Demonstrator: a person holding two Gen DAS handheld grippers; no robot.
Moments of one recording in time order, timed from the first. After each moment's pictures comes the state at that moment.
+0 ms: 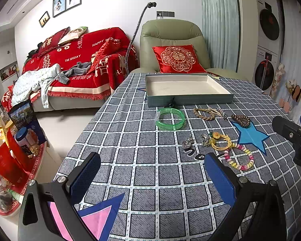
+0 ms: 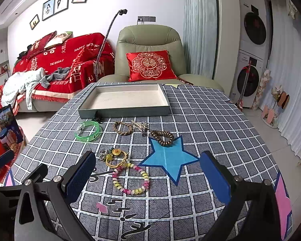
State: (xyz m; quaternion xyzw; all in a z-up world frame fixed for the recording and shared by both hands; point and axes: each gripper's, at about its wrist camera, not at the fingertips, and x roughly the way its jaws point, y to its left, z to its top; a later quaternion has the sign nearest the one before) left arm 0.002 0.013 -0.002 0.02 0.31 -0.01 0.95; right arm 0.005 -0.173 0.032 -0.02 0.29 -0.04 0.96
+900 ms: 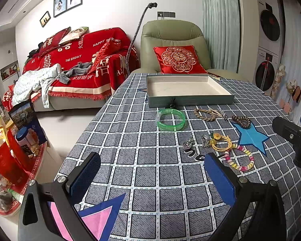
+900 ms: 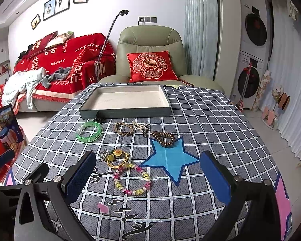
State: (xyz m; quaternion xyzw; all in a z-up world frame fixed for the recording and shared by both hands) left arm 0.001 0.014 -0.002 0.02 0.31 -0.01 0.95; right arm 0.005 -0.172 0.033 -0.02 0.29 -0.03 0.96
